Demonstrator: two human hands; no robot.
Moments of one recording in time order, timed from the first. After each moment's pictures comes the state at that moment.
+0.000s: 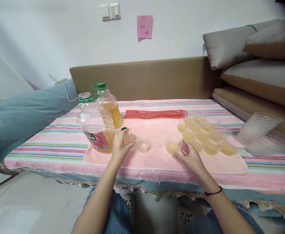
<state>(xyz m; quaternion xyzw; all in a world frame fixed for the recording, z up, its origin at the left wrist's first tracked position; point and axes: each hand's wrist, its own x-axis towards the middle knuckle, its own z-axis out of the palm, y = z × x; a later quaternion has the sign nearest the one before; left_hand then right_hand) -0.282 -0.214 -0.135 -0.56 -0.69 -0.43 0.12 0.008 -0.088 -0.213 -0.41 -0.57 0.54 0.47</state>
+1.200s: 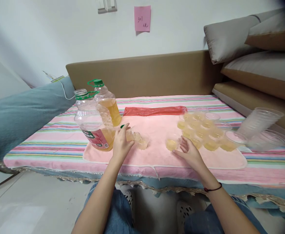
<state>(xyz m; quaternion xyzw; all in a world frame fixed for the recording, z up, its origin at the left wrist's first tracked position) -0.267 -0.215 -0.131 -0.59 -0.70 -0.39 0.13 0.010 -0.097 -0.196 -0.42 -0.58 0.53 0.45</state>
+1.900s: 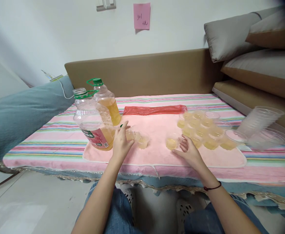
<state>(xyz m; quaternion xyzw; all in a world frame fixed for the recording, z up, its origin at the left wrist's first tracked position) -0.266 -0.215 -0.130 -0.59 -0.69 -0.40 0.13 0.011 -0.097 -0.201 -0.42 -0.58 0.54 0.45</state>
